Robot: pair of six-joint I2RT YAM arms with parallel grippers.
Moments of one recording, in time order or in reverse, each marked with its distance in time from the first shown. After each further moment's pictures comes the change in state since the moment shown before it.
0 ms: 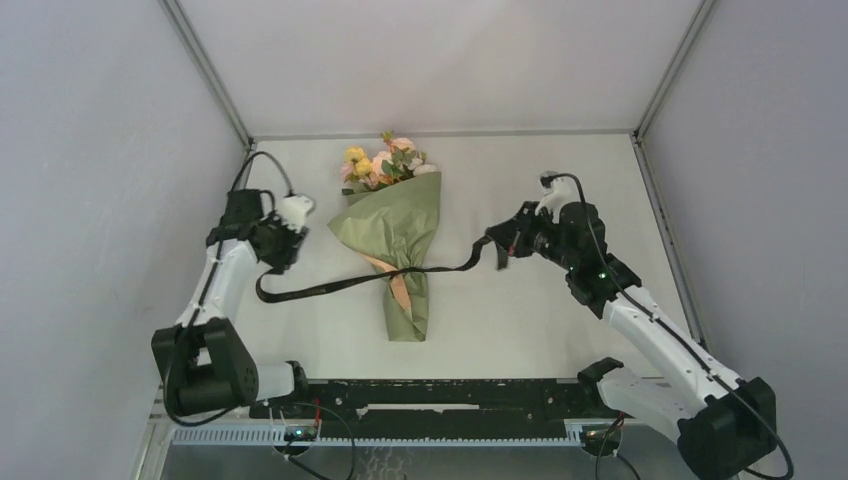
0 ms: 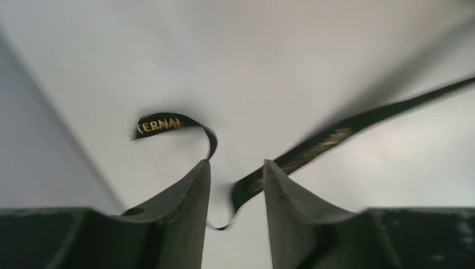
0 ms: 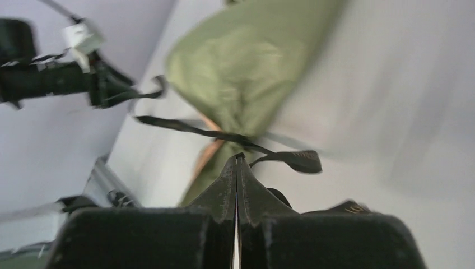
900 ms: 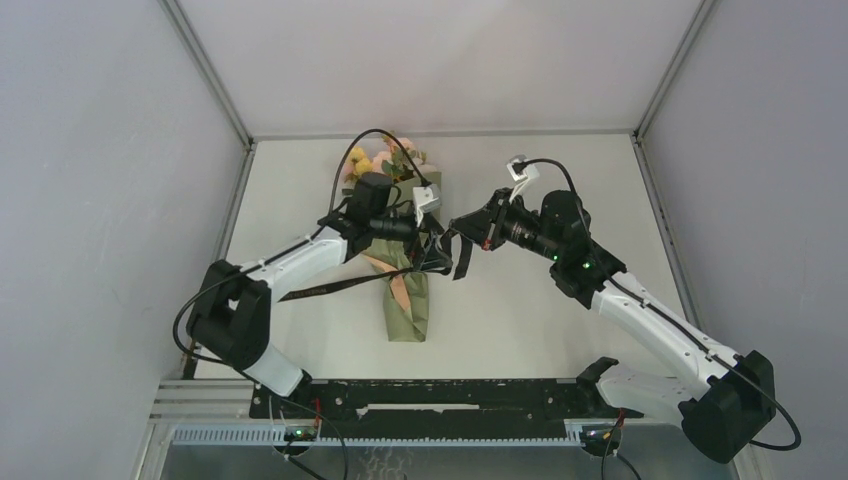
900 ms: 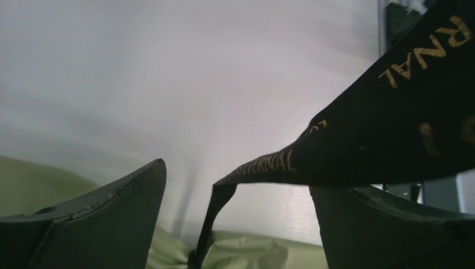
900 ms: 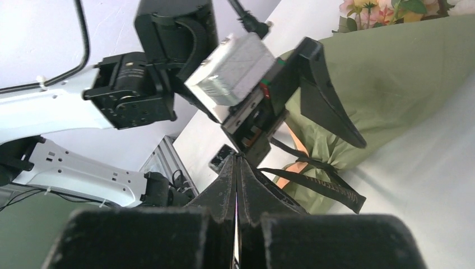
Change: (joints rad) left arm -0.816 0.206 0.133 0.515 0.658 -0.406; right arm 0.243 0.097 0.196 0.138 -0.099 0.050
